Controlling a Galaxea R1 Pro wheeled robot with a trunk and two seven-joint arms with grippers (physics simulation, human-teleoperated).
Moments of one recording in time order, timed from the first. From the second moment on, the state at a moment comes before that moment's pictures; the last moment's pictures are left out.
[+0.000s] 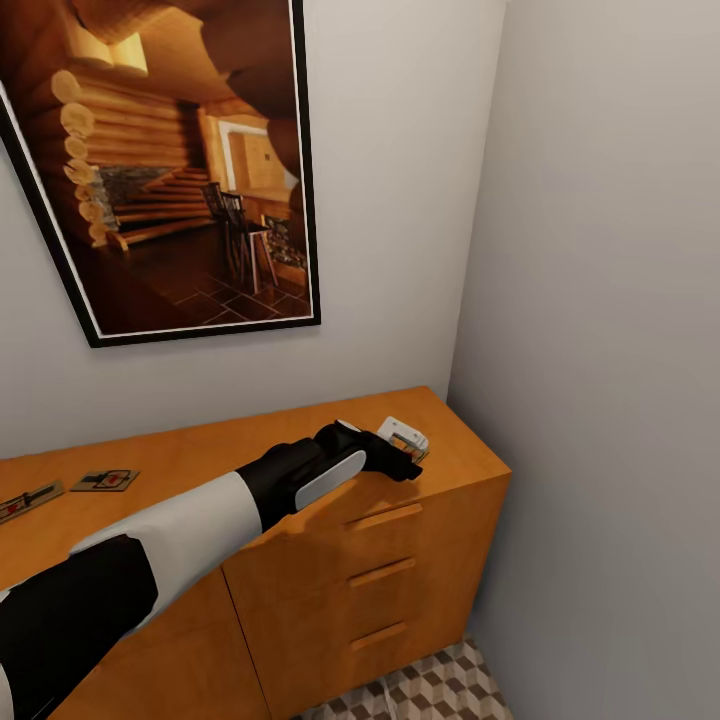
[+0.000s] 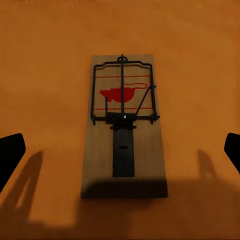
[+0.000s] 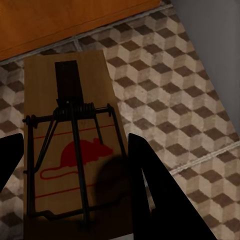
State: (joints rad) left arm -1.17 -0.10 -1.16 -0.80 0.92 0.63 0.10; right arm -0.22 0.17 0.14 -0.02 -0.10 -0.48 -0.23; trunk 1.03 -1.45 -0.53
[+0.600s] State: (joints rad) left arm -1.17 -0.10 -1.16 -0.80 0.92 0.63 0.10; right arm -0.22 0.17 0.14 -0.02 -0.10 -0.48 -0.23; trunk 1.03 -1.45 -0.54
